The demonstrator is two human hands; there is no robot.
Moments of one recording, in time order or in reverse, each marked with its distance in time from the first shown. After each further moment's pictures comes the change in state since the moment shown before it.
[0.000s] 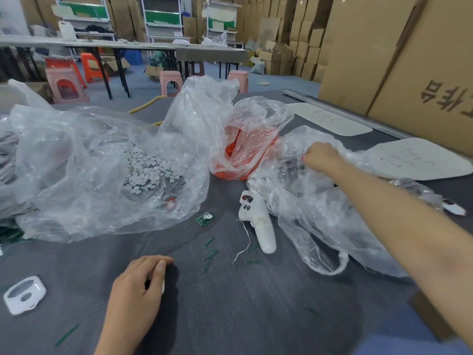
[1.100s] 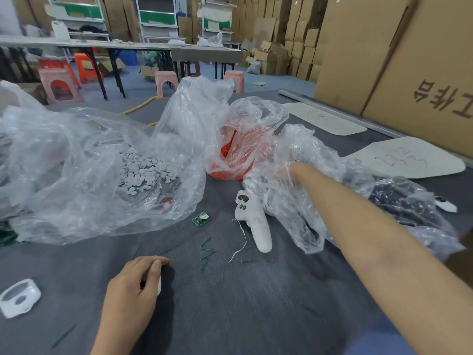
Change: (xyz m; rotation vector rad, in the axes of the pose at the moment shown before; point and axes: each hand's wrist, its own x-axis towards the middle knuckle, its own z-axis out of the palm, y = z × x) left_hand 0.000 0.001 0.001 -0.035 0.015 -0.026; right_hand -0.029 -0.037 0.017 -0.017 -0.390 -0.003
